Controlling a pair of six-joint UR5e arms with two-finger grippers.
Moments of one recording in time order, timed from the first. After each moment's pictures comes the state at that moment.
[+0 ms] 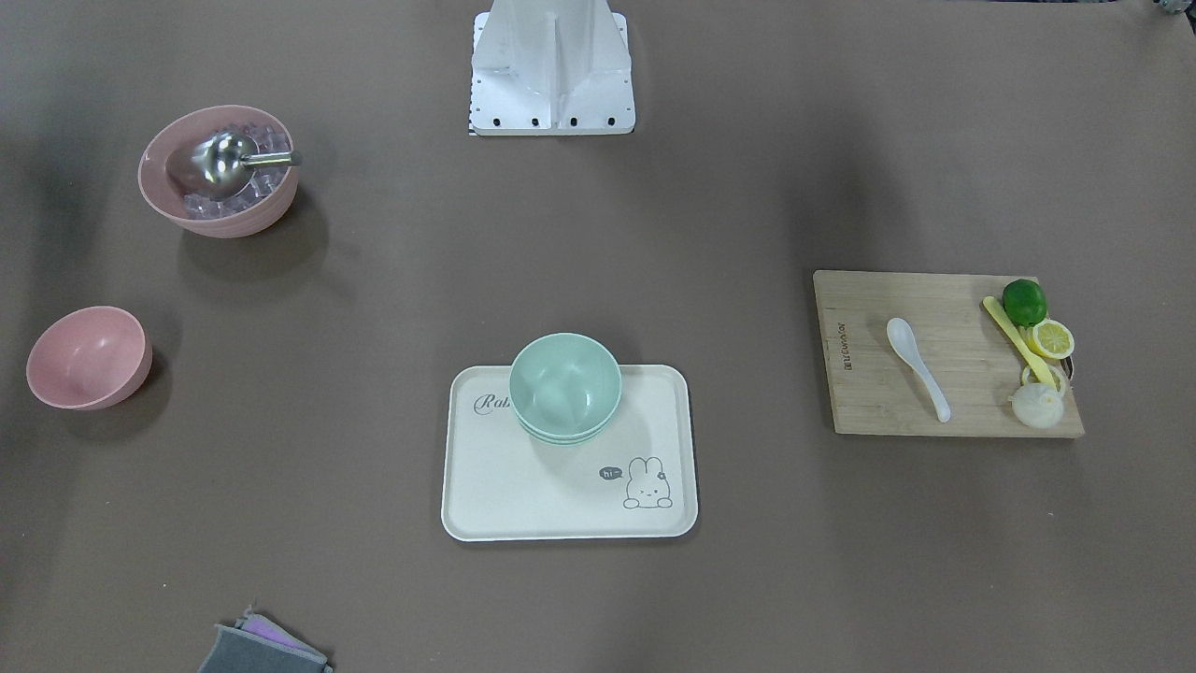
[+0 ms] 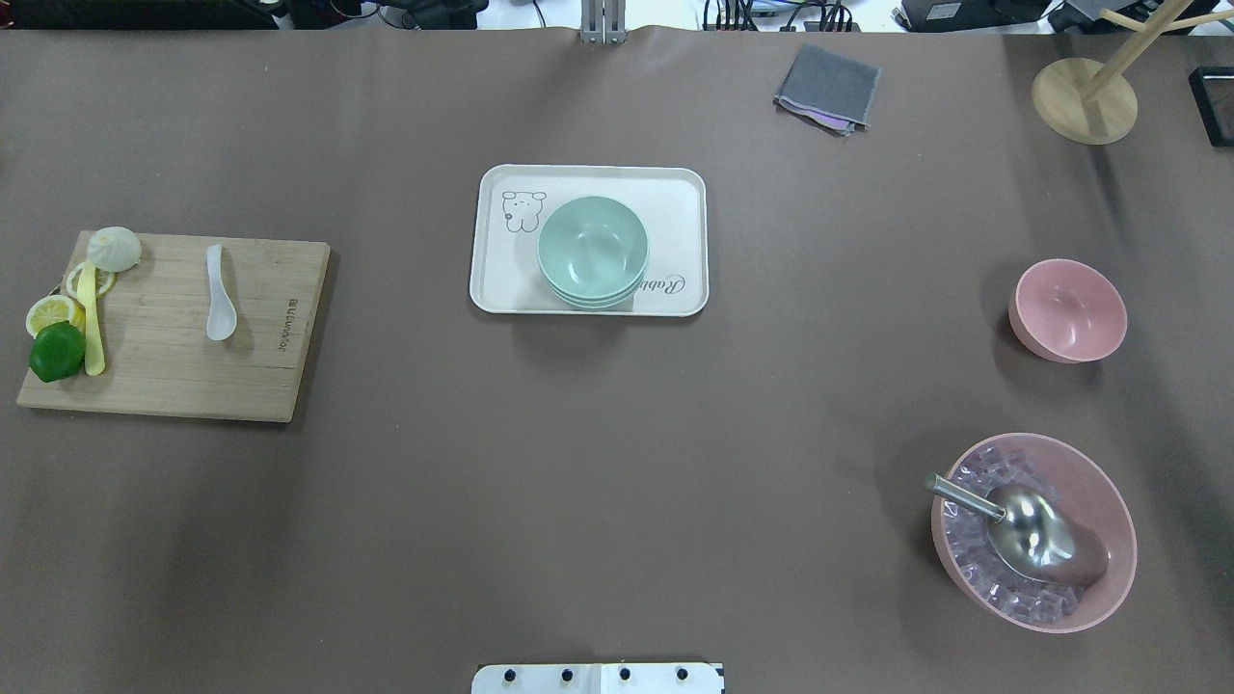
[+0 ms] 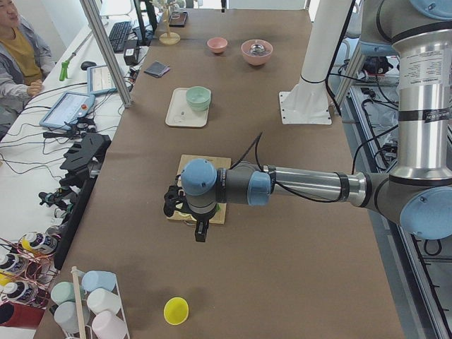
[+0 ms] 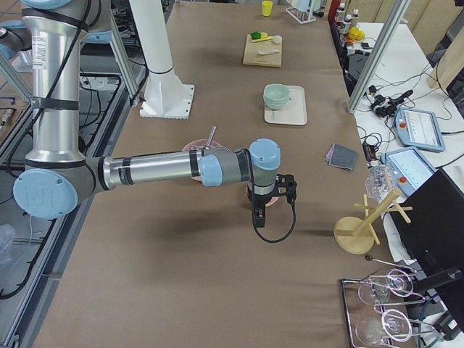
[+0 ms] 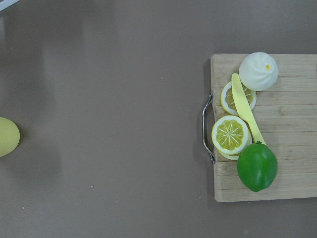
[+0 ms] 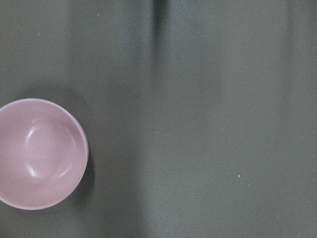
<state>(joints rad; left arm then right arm) -1.59 -1.48 -1.75 -1.55 -2.45 0.05 1.44 -1.64 1.78 -1.54 2.31 0.16</state>
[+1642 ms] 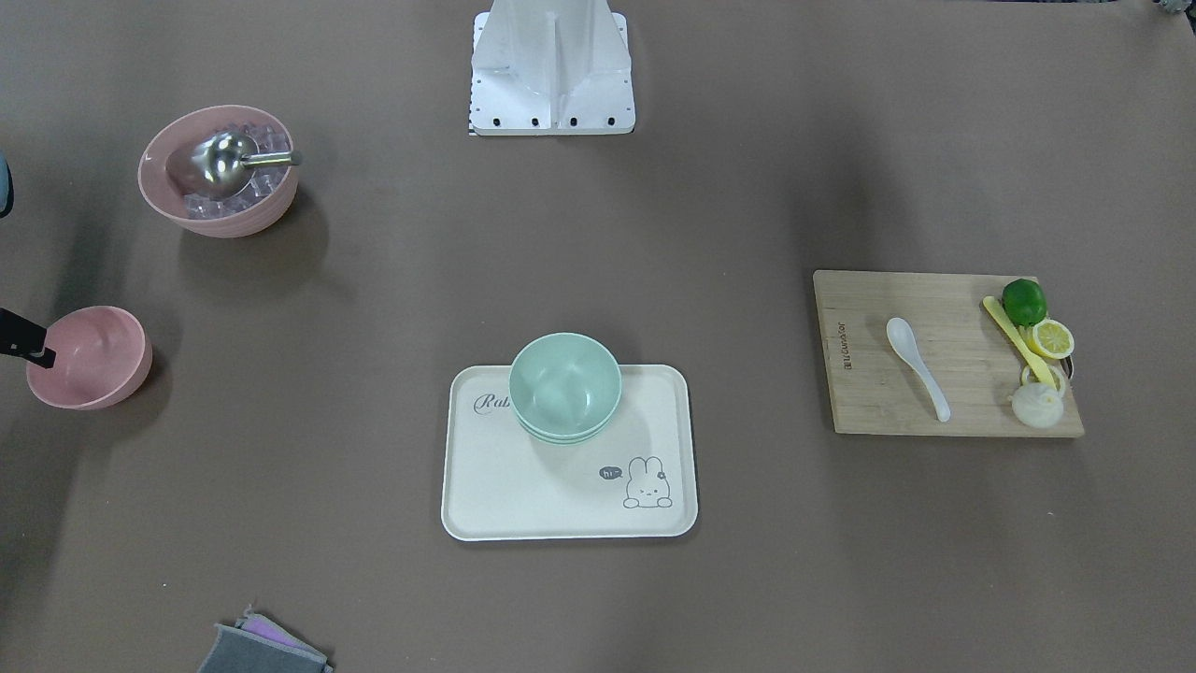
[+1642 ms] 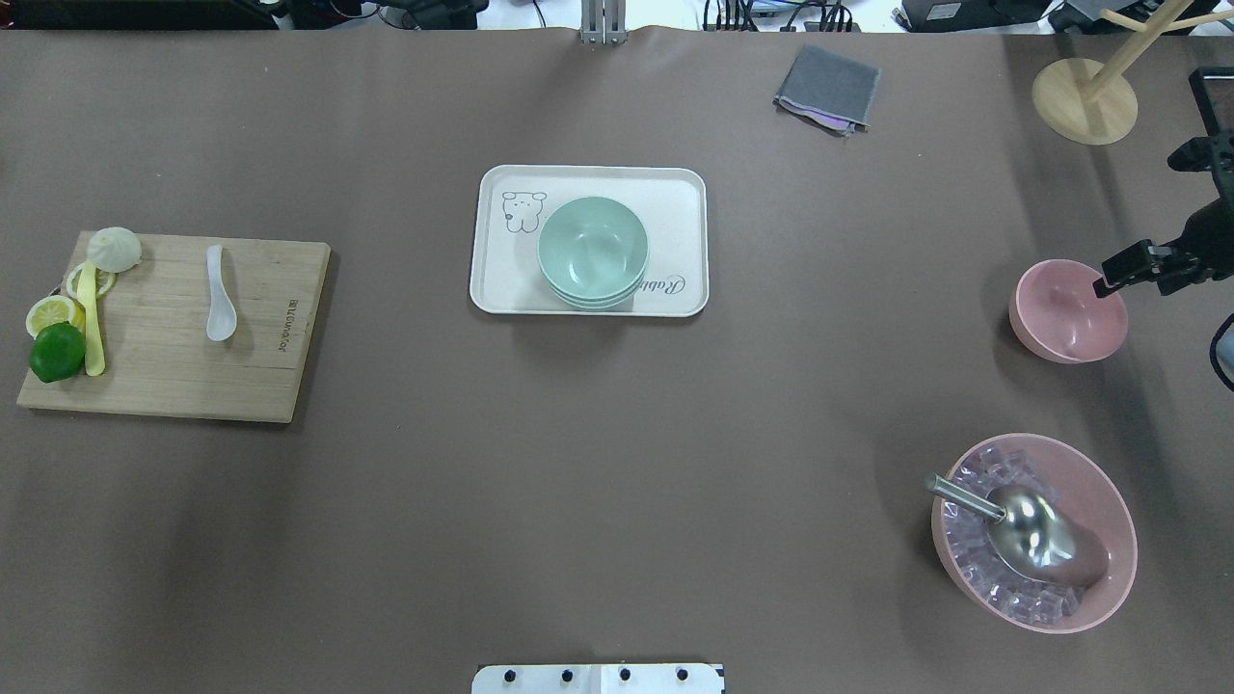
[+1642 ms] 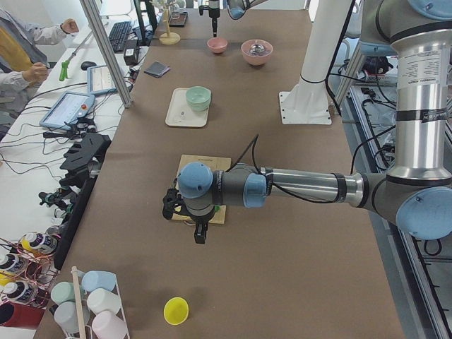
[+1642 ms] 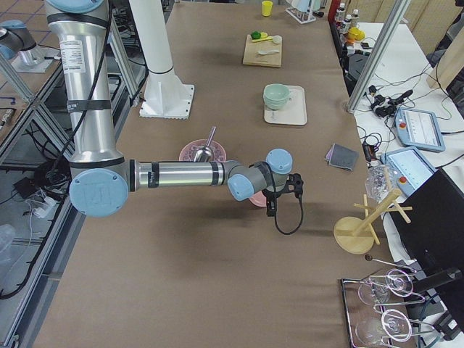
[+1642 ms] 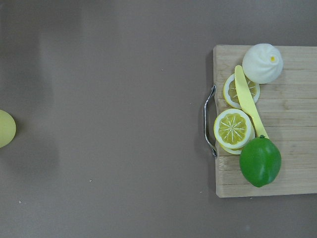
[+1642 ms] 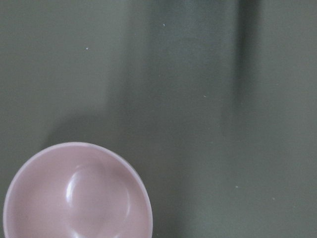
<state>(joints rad) -1.57 -1.50 -1.72 -1.54 -2.46 0.01 1.18 -1.49 1.47 -1.13 2.33 0.51</state>
